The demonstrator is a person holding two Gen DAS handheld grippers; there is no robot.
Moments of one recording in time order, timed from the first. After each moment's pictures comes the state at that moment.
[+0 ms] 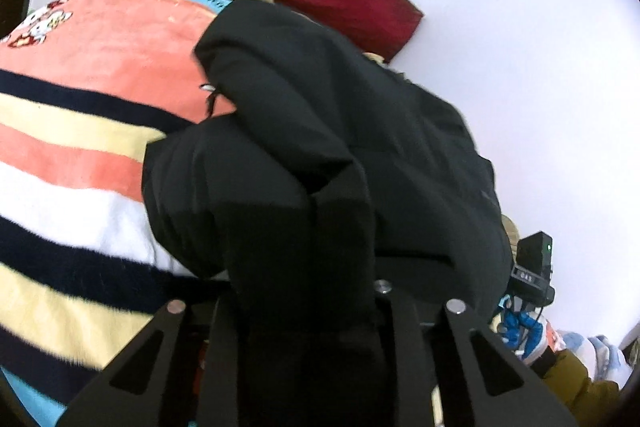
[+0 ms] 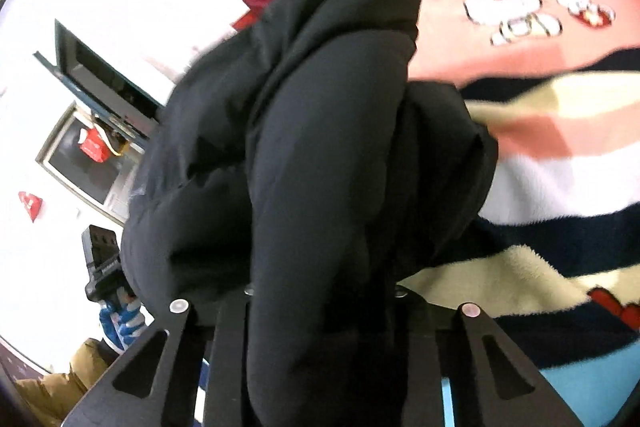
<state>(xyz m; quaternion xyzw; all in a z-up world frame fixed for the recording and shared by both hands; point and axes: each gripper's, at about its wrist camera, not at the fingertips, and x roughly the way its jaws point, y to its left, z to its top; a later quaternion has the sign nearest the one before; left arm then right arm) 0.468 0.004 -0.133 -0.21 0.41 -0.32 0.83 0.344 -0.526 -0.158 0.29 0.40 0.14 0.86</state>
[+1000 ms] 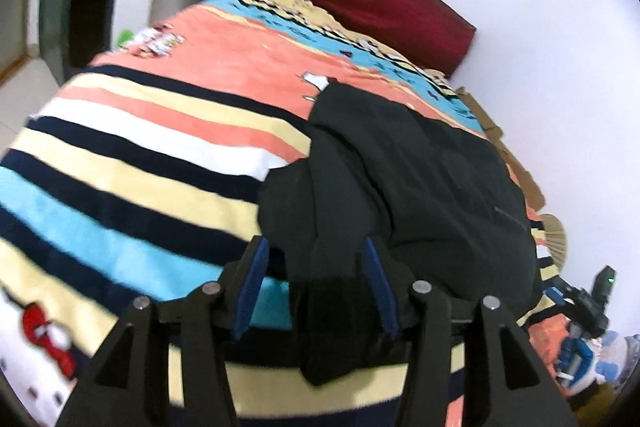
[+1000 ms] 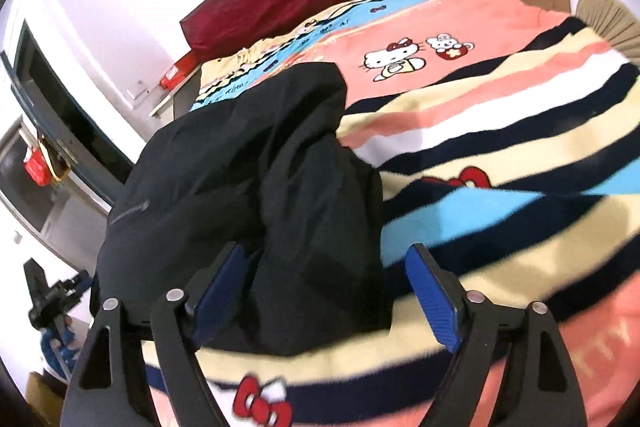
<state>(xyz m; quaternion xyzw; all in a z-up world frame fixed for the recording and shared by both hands) 0.352 0.086 -0.092 -0.17 0.41 -0.17 0.88 0.193 -0.526 -0.105 0.24 0.37 -0.03 0.89</state>
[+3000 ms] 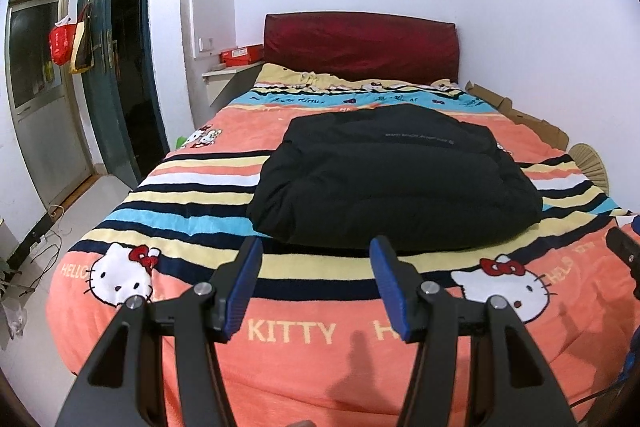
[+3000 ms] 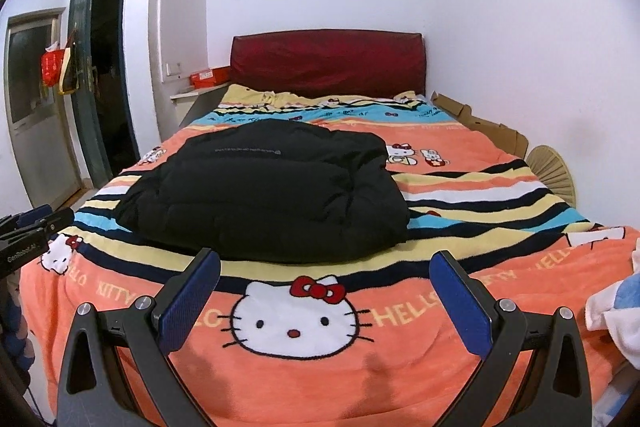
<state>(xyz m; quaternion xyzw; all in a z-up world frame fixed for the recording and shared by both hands) 0.081 -0.029 -0.020 0.01 0.28 -0.07 0.96 0.009 -0.345 -0.037 0.01 0.25 -0.10 0.96</state>
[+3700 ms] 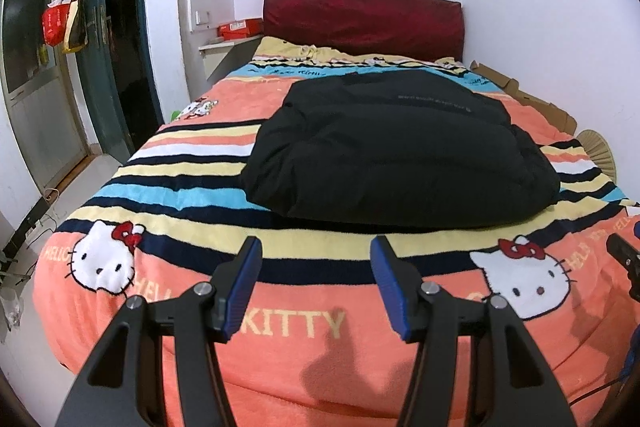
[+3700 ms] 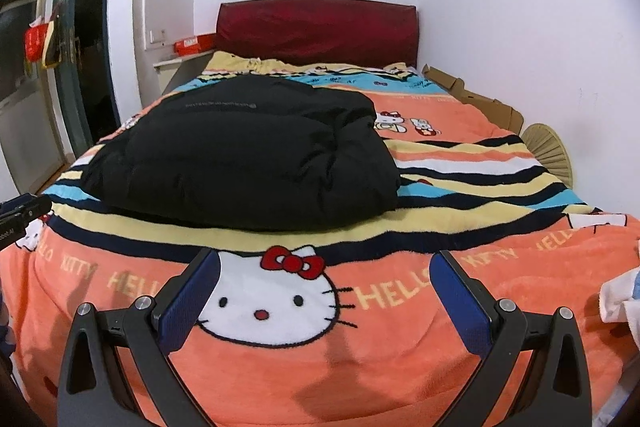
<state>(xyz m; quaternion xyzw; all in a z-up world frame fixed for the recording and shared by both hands) 0.114 -0.026 -0.063 0.01 0.32 -0.07 0.94 0.037 -0.360 -0.079 0.00 0.31 -0.12 0.94</state>
